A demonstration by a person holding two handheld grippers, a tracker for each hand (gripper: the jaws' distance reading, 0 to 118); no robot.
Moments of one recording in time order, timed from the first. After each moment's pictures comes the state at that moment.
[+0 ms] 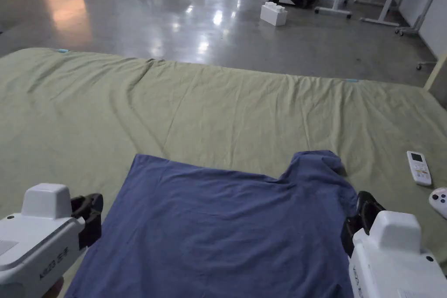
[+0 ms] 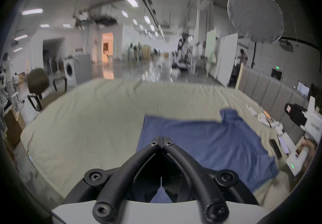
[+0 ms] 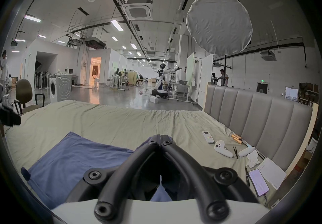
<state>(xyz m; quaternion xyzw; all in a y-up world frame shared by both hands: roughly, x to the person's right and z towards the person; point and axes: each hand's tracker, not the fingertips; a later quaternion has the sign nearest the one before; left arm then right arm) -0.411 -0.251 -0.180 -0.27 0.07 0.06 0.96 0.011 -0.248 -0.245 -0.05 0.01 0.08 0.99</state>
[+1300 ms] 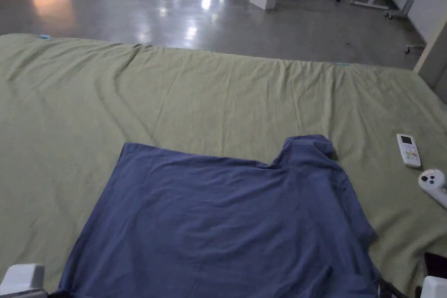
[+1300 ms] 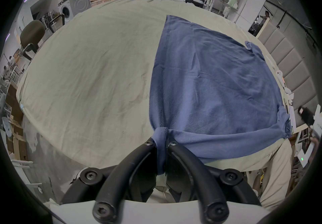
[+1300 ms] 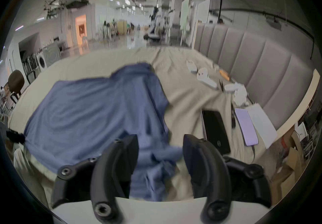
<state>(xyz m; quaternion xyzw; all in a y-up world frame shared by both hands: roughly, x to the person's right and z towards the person) -0.443 -0.347 -0.156 -0.52 0.08 0.11 0.84 0.124 -0.320 -0.211 -0.37 -0.02 0.05 0.93</state>
